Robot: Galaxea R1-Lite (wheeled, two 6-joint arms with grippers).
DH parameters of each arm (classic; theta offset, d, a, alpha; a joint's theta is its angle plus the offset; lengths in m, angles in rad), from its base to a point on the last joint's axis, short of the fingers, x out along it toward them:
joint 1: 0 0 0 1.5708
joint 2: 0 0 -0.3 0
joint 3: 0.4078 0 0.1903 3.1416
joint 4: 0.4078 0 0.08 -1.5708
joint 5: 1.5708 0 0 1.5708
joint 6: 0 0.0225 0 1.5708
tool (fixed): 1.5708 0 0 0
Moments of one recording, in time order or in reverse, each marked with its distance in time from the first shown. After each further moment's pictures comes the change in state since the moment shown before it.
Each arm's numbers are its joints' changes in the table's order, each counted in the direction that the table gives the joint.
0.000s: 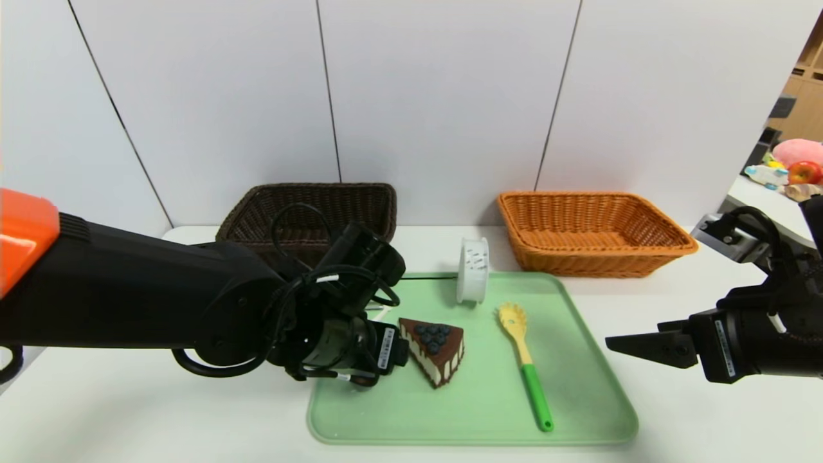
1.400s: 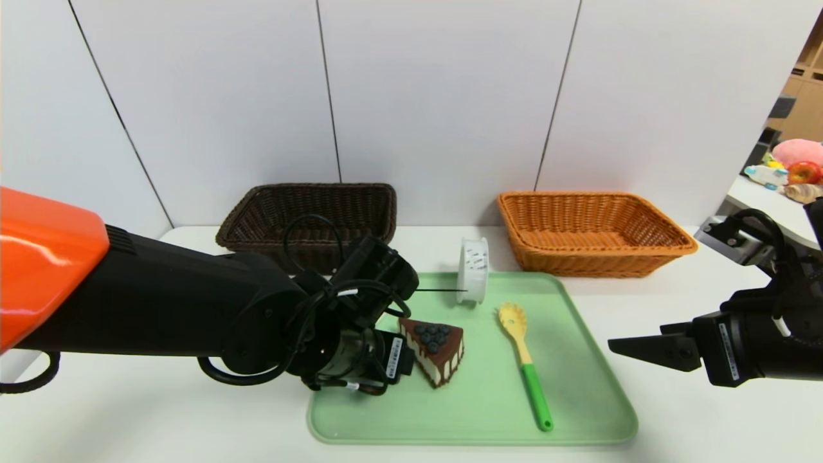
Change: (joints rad) left arm -0.016 -0.046 0.002 -0.002 -0.006 -0.027; right arm -0.001 0.011 -0.009 0.002 0.000 0.000
